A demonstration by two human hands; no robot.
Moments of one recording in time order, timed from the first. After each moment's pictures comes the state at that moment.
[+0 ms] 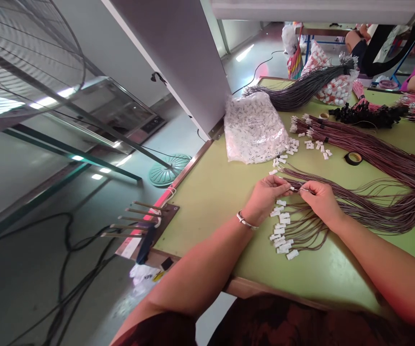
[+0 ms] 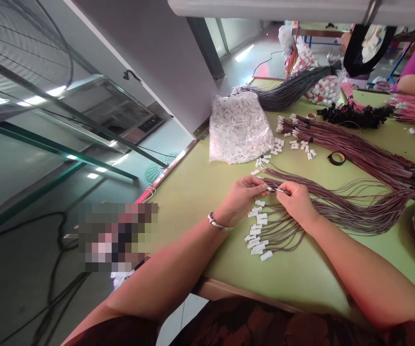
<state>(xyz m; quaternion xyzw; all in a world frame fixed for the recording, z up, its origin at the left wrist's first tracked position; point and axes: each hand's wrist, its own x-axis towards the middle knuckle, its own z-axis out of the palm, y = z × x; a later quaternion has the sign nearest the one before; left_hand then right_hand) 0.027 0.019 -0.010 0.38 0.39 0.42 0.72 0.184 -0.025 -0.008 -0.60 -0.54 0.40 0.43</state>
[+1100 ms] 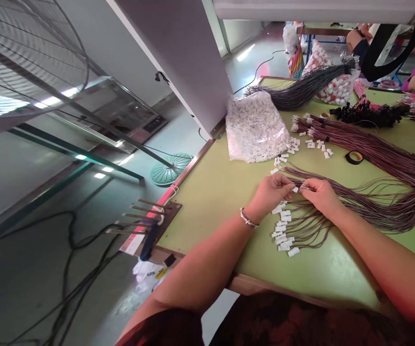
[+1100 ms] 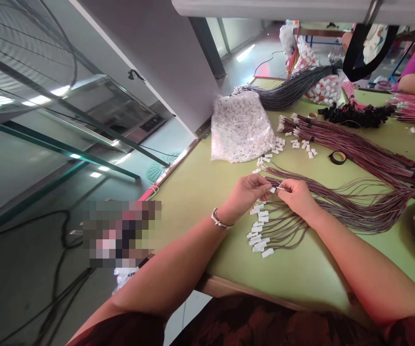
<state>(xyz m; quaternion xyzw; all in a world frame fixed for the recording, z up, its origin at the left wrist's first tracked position) 0.028 0.020 -0.007 0.57 0.44 0.35 0.60 0.187 -0.020 -0.001 -0.59 -0.57 0.41 0.39</state>
